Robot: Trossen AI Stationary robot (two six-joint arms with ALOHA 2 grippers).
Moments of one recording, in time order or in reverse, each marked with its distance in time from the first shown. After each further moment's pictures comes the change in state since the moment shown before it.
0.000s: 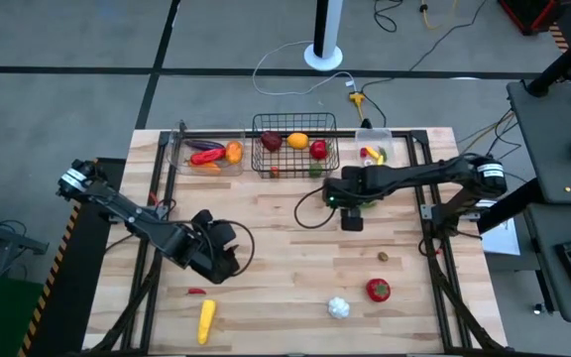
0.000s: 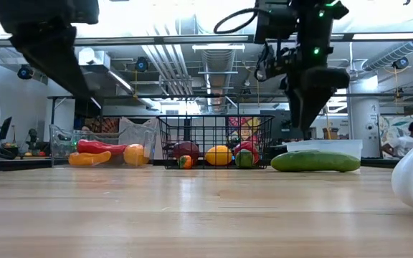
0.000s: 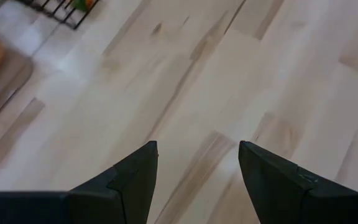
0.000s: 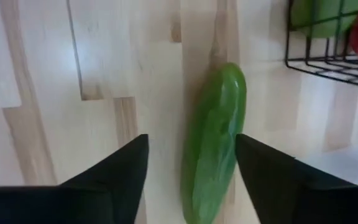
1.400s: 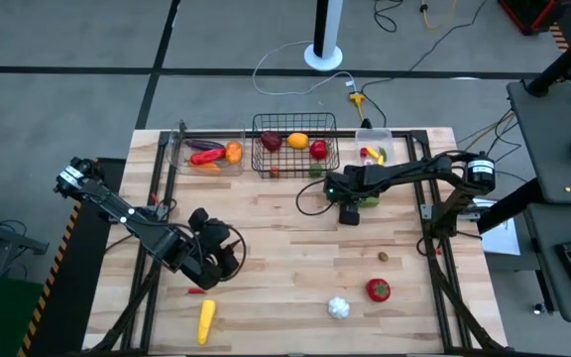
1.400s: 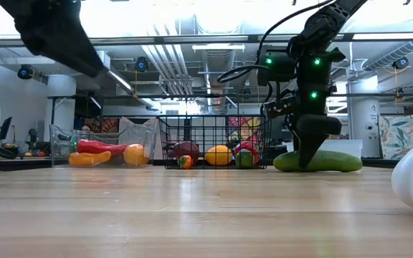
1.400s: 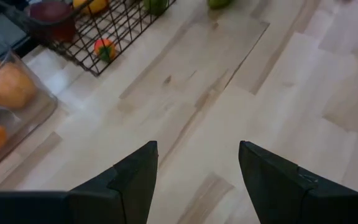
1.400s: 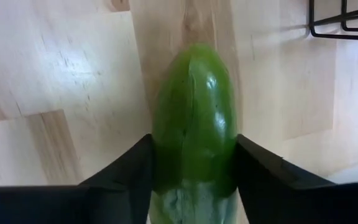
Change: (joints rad) left arm -0.068 -0.039 -0.001 0.022 -0.209 -0.068; right arm -0.140 0.081 -0.202 0.297 -0.024 -0.042
